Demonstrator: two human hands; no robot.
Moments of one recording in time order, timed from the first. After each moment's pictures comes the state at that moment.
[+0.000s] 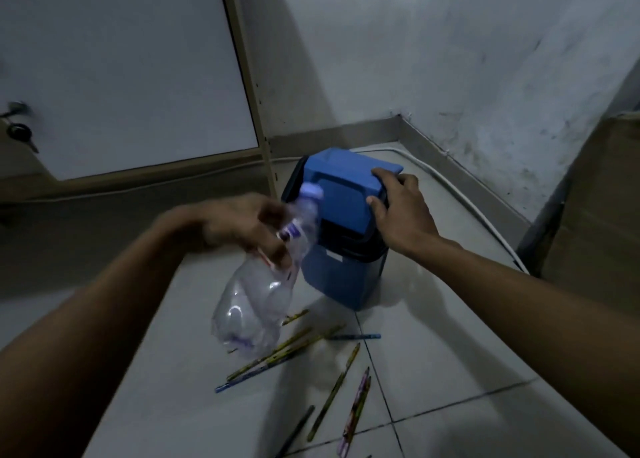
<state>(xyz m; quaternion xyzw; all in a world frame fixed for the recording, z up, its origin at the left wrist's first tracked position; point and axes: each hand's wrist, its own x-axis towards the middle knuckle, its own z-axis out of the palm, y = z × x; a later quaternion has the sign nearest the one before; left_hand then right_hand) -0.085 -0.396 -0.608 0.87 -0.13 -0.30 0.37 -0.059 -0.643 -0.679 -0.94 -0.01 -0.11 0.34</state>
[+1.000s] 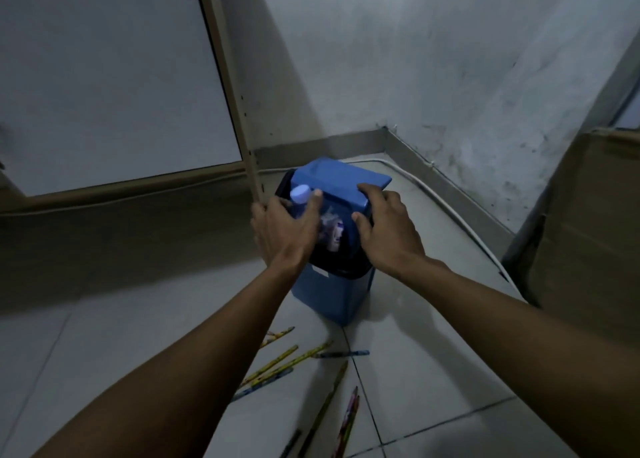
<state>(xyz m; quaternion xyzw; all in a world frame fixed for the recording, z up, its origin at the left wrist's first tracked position) -0.046 -0.498 -0.691 0.85 0.14 0.20 0.47 -0.057 -0.644 -0.686 -0.94 -0.02 -0.13 0.32</state>
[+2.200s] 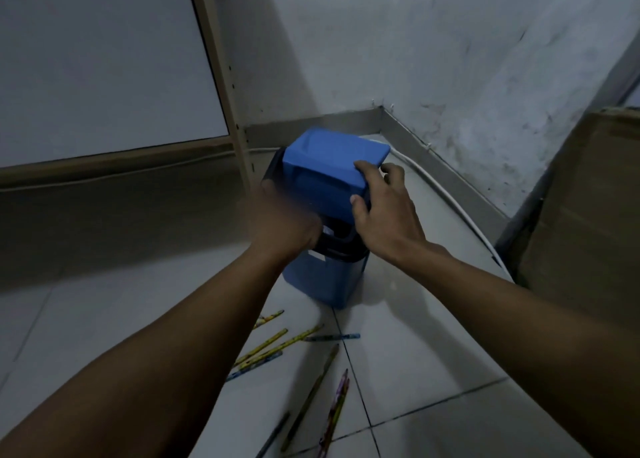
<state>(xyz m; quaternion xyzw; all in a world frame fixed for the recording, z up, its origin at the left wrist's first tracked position) -0.040 -0.499 -0.695 1.00 0.07 -0.01 0.01 -0.060 -0.648 -0.687 -0.93 -0.05 -0.16 0.32</state>
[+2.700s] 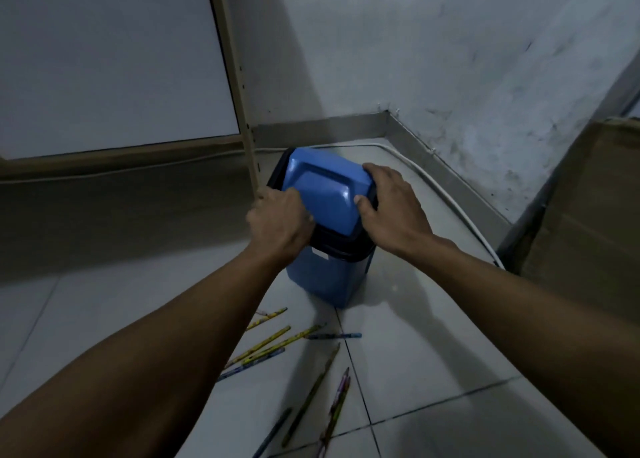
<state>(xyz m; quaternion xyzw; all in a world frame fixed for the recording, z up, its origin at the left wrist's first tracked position) -0.045 -0.490 -0.695 0.98 0.09 0.07 0.13 -0.055 -0.650 -0.683 -0.95 -0.06 -0.14 0.28</state>
